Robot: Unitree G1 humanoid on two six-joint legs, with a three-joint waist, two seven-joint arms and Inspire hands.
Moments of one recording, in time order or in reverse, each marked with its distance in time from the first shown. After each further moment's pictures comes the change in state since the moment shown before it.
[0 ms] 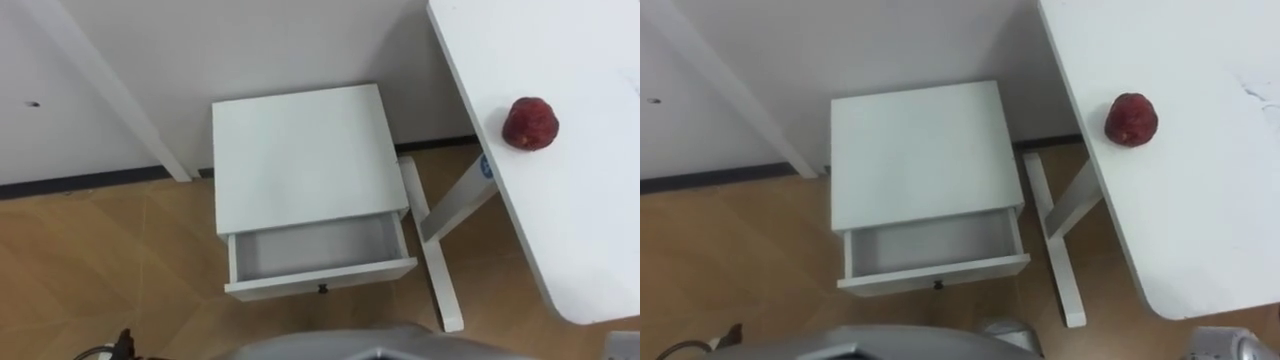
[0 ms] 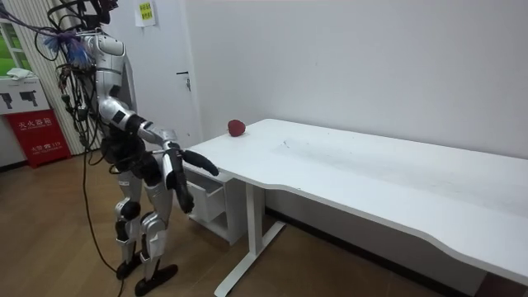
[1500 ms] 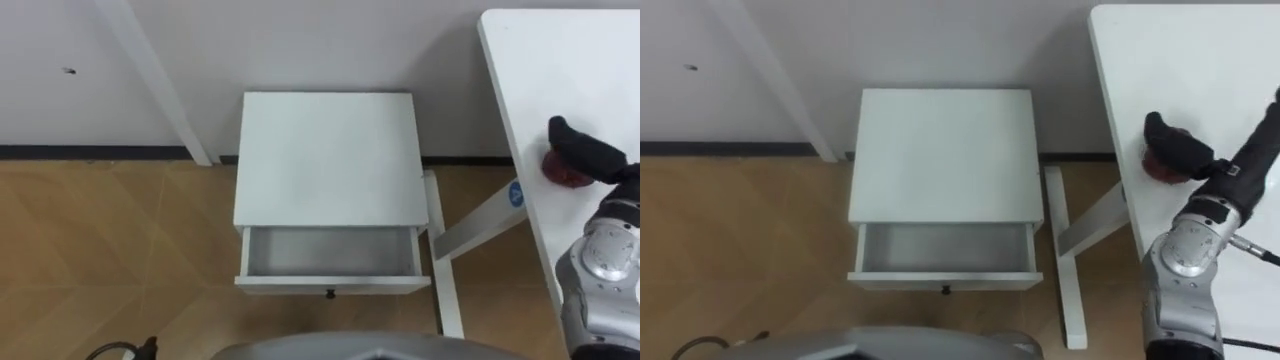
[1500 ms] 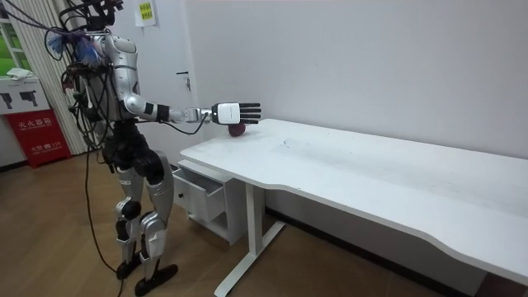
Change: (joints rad) left arm -0.012 0.013 -0.130 0.037 0.066 0.055 -0.069; right arm -0.076 -0.089 0.398 -0.226 -0.538 0.055 0.527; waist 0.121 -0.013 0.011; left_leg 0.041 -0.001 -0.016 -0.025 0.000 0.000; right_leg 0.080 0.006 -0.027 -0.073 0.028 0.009
